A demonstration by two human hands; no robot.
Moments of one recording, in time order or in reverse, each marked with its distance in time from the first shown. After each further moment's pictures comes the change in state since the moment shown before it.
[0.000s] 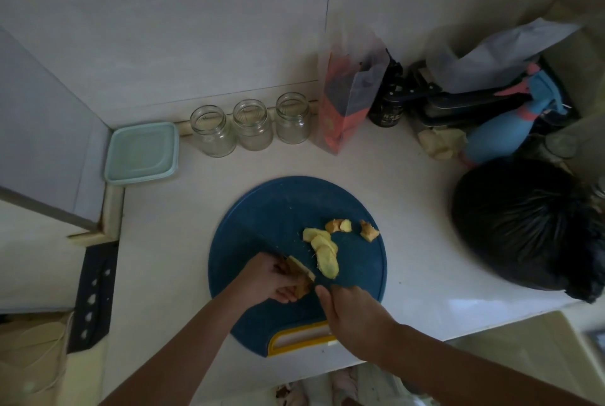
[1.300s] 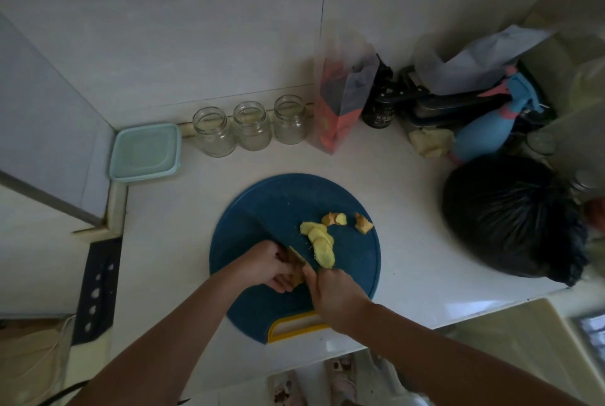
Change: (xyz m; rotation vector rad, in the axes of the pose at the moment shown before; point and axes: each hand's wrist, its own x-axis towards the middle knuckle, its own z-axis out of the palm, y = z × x) left_hand 0.000 0.011 -0.008 0.136 -0.117 0.009; right_hand 0.020 -0.013 0.018 0.063 0.109 0.067
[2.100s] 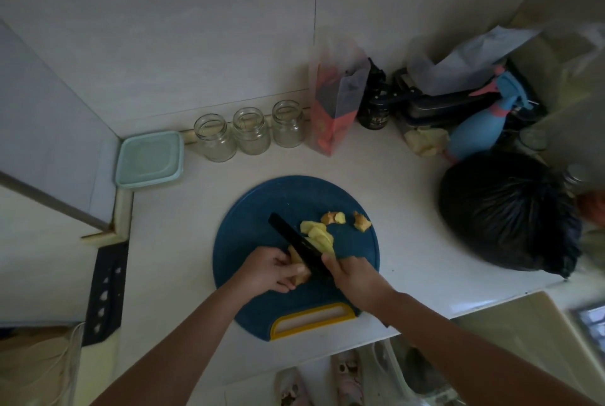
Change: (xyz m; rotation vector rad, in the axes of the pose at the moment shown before) left_hand -0.014 -0.008 0.015 -0.100 0.191 0.037; right_hand -0.001 0.027 -0.033 0.193 -0.015 0.091
